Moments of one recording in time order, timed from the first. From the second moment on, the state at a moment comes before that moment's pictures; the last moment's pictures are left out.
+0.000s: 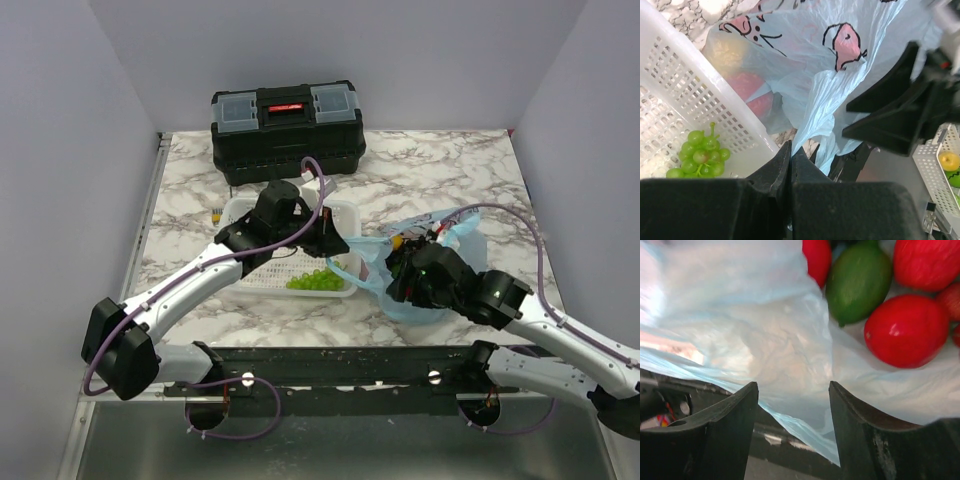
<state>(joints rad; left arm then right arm) -0.69 1.28 1.02 -0.20 0.51 -0.48 0.92 0.85 0.79 -0.84 0.24 0.95</state>
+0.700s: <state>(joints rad) -0.70 1.27 0.96 -0.20 0.51 -0.48 0.82 1.15 0.88 -0.85 0.72 1.00</state>
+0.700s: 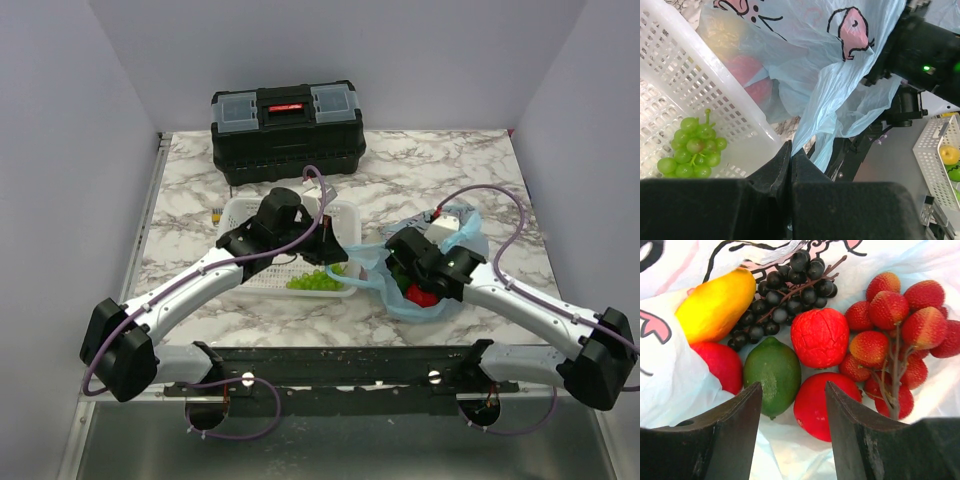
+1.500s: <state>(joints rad) -0.74 1.27 0.96 -0.17 0.51 -0.50 0.73 1.35 0.72 -0.40 0.46 0.91</state>
